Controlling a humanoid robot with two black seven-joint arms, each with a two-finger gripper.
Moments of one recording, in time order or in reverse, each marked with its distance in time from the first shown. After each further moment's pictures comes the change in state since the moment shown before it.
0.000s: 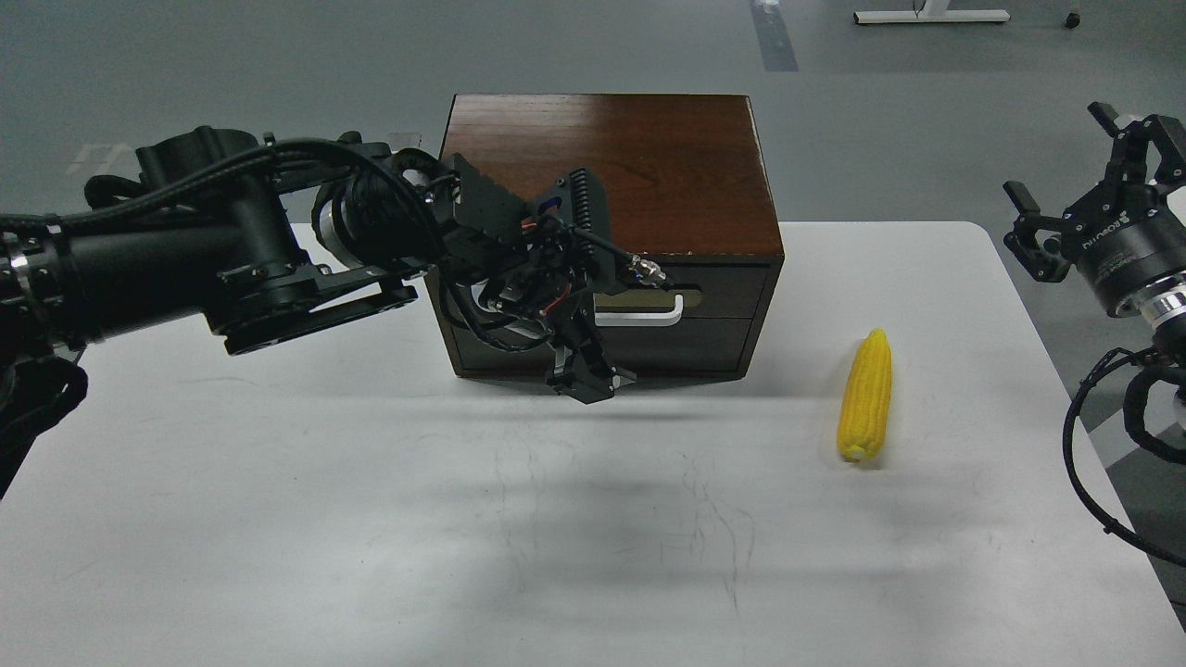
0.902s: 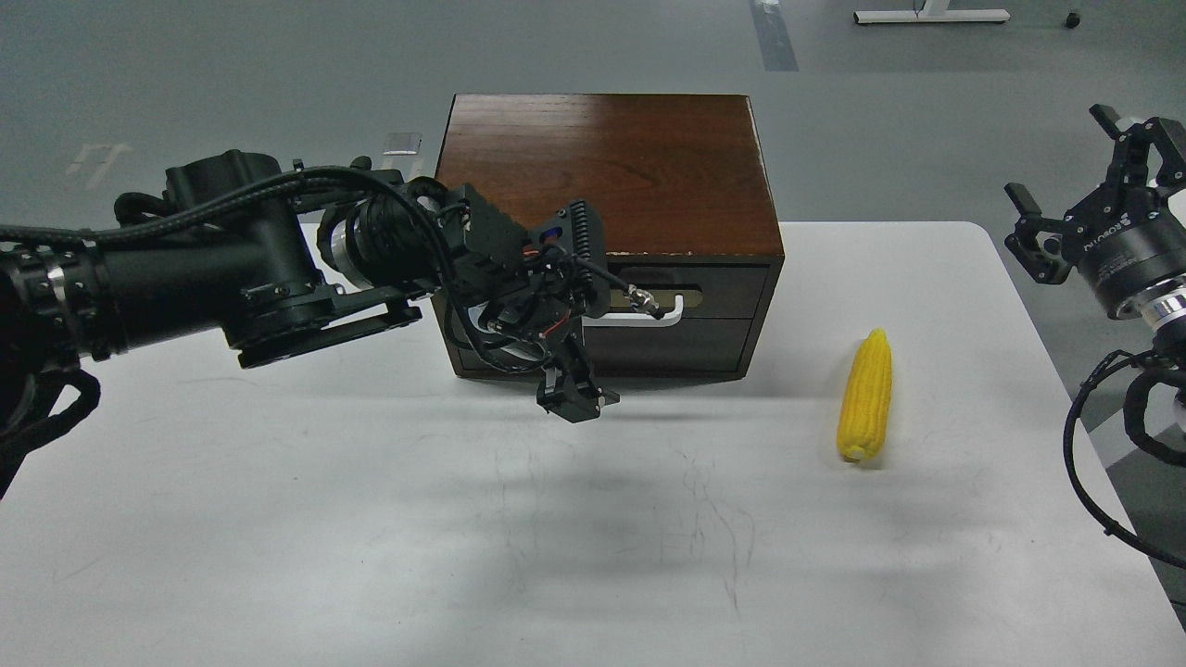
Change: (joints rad) left arm 0.015 -0.030 0.057 0.039 0.000 0.000 0.000; right arm -0.005 0.000 0.000 -0.002 0.000 0.000 0.006
